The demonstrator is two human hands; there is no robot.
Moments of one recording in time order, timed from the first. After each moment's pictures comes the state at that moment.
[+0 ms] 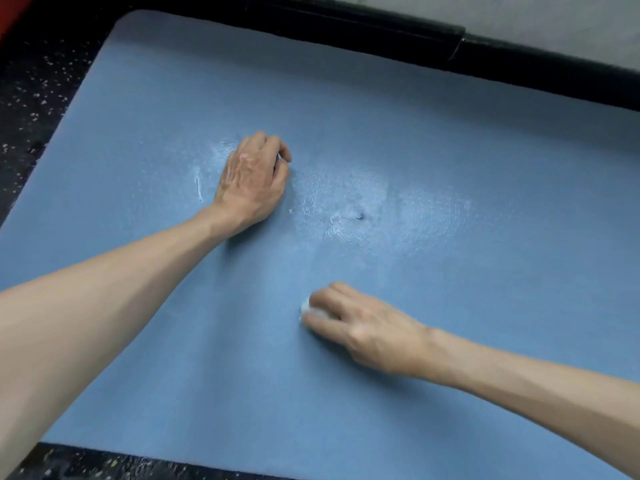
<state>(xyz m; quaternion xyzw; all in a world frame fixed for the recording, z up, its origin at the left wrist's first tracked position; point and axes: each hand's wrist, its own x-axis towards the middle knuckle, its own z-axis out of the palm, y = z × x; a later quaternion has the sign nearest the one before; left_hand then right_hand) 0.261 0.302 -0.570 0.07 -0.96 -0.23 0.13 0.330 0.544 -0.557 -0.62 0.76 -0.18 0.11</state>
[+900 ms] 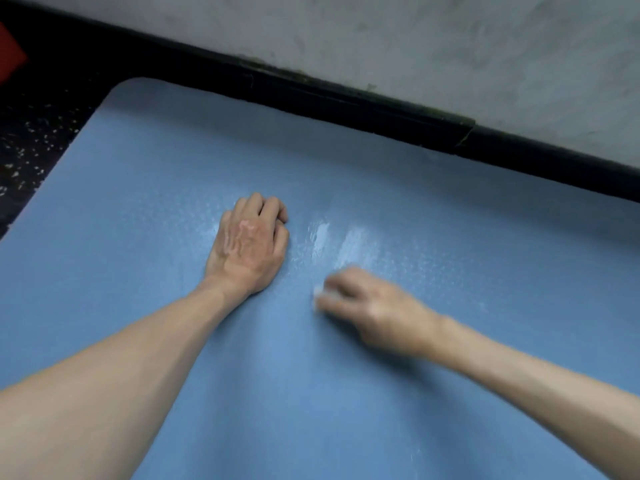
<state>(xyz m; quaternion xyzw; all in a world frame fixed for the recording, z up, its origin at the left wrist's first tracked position) 0.212 0.284 -0.590 0.11 -0.96 -0.19 0.15 0.182 0.503 -0.555 -0.60 0.77 -0.17 0.12</state>
